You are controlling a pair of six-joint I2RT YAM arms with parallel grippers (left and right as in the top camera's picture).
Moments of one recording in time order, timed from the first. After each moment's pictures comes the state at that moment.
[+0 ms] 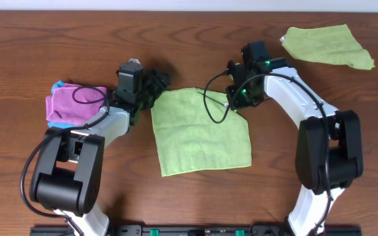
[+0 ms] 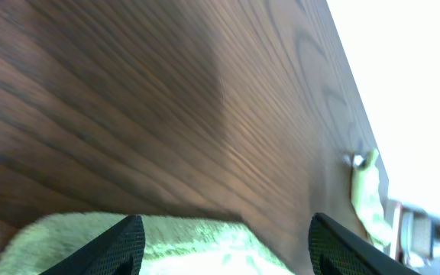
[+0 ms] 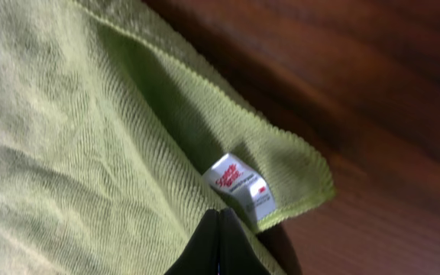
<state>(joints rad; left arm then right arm) -0.23 1.83 0.92 0.25 0.31 -1.06 0.25 2.01 1.44 -0.82 -0.27 -0.06</state>
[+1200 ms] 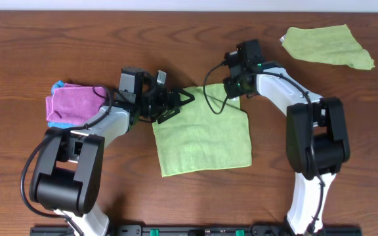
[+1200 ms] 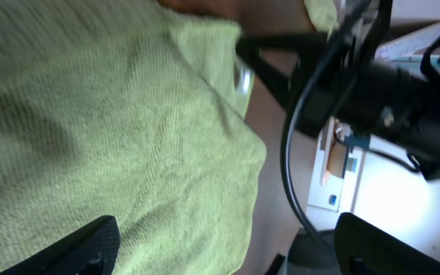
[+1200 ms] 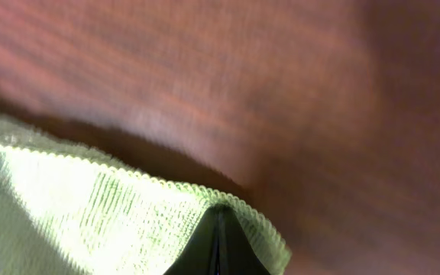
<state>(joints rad) -0.23 1.83 0.92 0.06 0.89 -0.80 0.25 2.16 1.46 -0.47 -0.11 -0.11</state>
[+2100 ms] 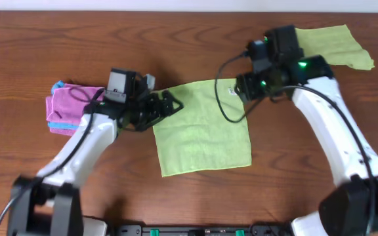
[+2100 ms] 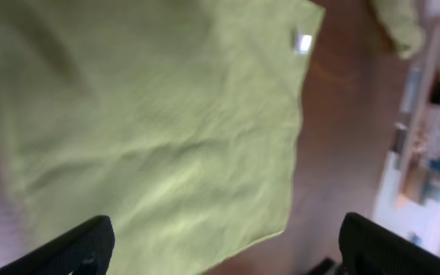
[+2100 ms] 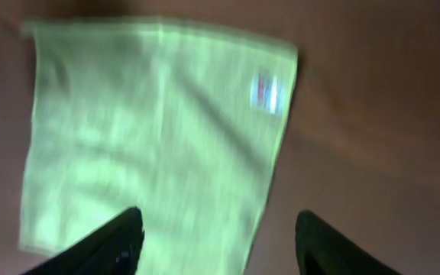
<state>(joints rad) -0.22 1.51 0.95 -0.50 0.62 -0.65 0.20 1.66 1.48 -1.05 -0.22 -0.01</state>
